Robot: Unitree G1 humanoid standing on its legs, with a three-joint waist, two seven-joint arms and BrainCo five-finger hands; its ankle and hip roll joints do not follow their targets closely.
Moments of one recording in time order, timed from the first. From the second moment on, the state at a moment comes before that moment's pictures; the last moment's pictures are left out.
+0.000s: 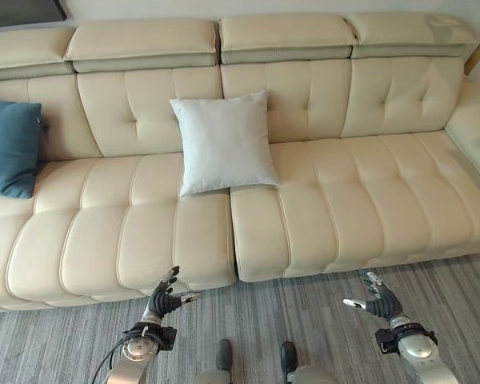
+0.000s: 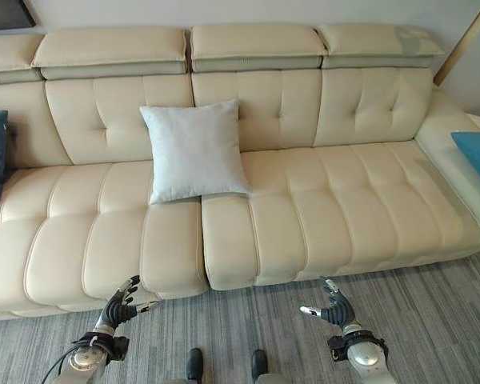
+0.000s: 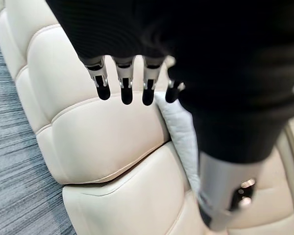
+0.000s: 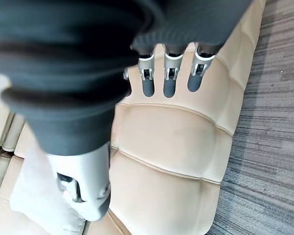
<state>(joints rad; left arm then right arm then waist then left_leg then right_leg) 0.13 0.39 -0.17 0.51 -0.10 -0.23 0.10 0.14 -0.46 0.14 0.47 0.10 -0.19 -0.05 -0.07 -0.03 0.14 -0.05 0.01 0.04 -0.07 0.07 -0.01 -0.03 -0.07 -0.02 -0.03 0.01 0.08</state>
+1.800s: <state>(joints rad) 0.07 0.40 -0.27 0.47 -0.10 -0.19 0.06 0.03 -0.37 0.25 0.42 0.17 -0.17 -0.06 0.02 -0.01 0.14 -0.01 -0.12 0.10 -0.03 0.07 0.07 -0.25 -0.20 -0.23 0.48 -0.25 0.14</state>
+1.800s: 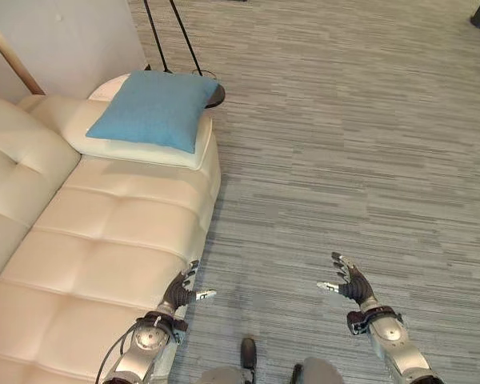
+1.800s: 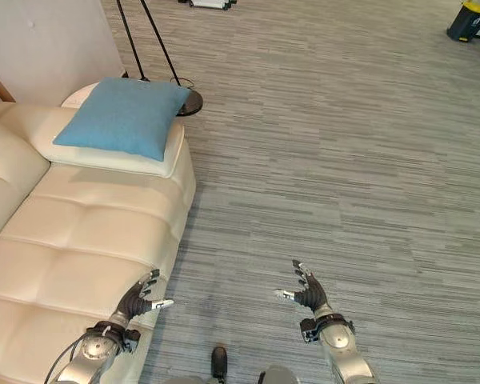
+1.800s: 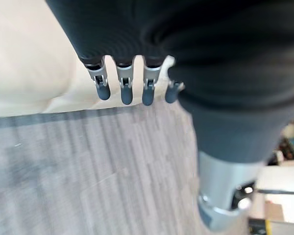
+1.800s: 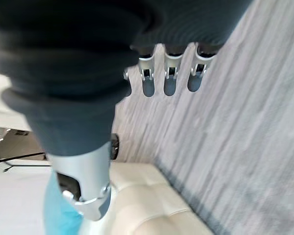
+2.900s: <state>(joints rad) 0.09 0.36 -0.26 0.56 -0.11 -0.18 0.08 0.02 -0.41 0.21 0.46 0.15 -0.17 -0.08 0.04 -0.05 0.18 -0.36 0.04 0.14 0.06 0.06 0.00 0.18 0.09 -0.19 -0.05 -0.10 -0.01</state>
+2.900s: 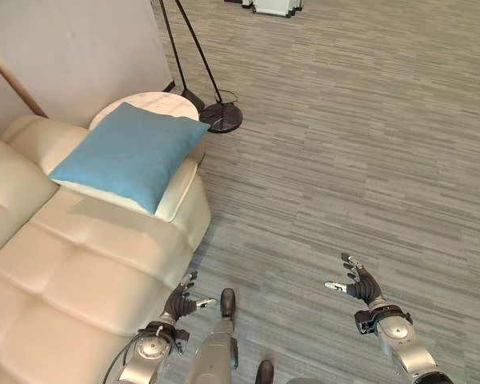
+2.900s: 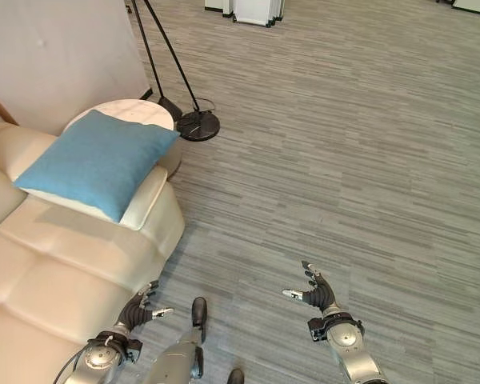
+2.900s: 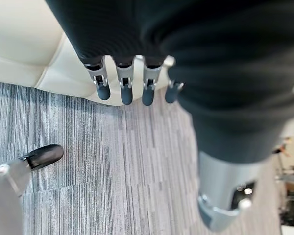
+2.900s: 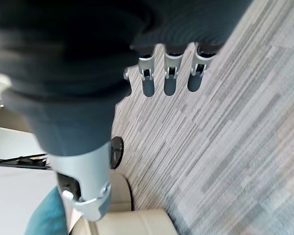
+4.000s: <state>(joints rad) 0.10 0.36 -0.23 0.59 -0.11 -0.20 0.08 0.07 -0.39 0.15 0.50 0.17 -0.17 -0.06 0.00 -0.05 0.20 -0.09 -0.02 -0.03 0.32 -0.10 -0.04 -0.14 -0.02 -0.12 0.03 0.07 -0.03</state>
